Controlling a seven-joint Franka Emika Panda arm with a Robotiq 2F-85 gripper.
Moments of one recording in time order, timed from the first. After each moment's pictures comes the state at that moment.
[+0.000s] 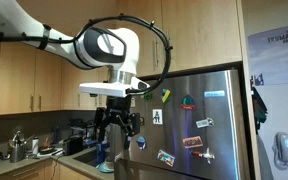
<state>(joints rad) 0.03 -0.36 -0.22 -2.09 0.02 1.65 -0.43</state>
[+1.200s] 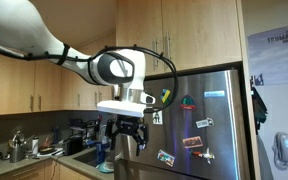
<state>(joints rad) 0.04 -0.23 -0.21 -2.09 0.09 1.84 -0.59</state>
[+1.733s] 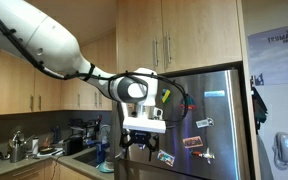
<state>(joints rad) 0.02 0.01 -0.19 -1.96 0.19 1.96 -0.90</state>
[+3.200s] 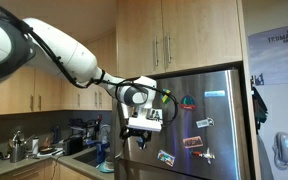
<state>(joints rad) -0.05 0.24 0.00 -1.70 0.37 1.95 -1.04</state>
